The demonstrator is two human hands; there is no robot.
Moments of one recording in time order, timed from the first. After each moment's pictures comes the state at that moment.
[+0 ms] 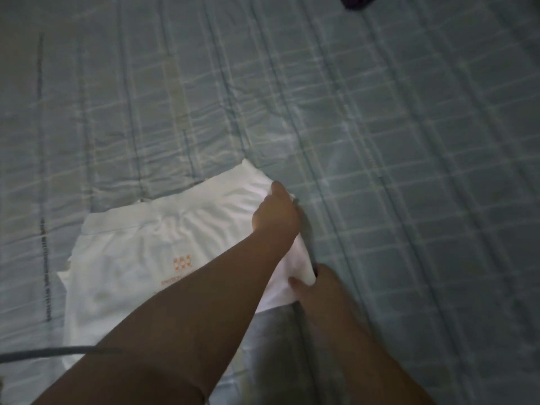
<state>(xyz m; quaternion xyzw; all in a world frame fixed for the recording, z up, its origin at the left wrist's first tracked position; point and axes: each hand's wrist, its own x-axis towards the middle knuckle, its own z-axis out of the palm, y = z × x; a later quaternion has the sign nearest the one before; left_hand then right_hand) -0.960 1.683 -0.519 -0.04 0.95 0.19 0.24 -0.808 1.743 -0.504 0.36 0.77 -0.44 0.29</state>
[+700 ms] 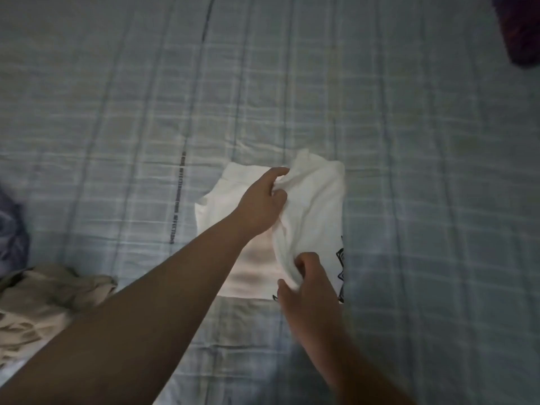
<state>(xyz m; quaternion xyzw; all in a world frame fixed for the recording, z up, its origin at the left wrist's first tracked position) -0.945 1.352 -0.446 -0.09 0.84 0.51 0.17 -0.800 1.478 -0.430 0.14 0.87 -0.42 0.20</state>
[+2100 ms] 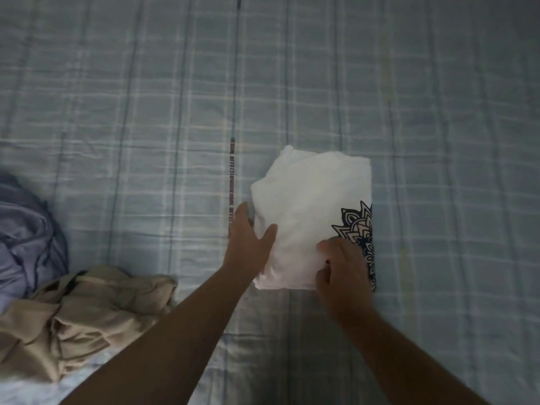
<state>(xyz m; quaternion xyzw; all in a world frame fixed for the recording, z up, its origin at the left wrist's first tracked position) -0.852 1.180 -0.515 -0.22 0.82 0.50 0.19 -0.804 1.378 -0.481 0.00 0.96 -0.26 0.08</state>
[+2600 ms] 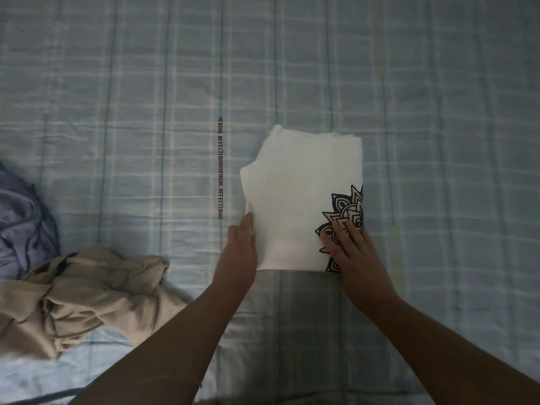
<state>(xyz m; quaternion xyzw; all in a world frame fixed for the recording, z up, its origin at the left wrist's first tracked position) -0.789 1.194 -0.518 -0.13 0.90 0.37 0.17 -0.782 1.457 -0.513 -0.21 0.96 -0.03 0.16</state>
